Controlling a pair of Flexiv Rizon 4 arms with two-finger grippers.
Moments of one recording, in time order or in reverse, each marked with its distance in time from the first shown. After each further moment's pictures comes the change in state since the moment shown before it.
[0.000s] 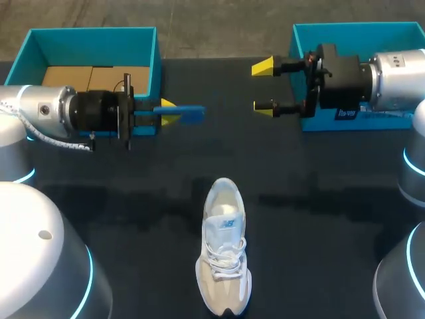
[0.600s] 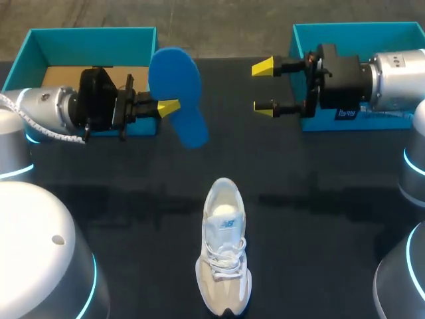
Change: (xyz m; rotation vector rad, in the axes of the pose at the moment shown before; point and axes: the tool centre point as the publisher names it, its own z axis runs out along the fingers) left arm -0.009 -0.011 0.000 0.092 -0.057 -0.578; right arm 0.000 0.000 0.000 0.000 0.000 0.000
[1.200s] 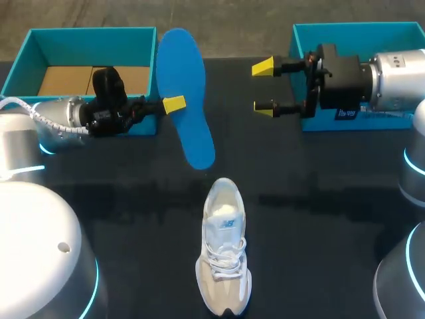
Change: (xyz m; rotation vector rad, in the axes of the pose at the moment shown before) left arm -0.013 0.016 0.004 0.082 -0.055 -0.590; right arm 0.000 0.000 0.000 0.000 0.000 0.000
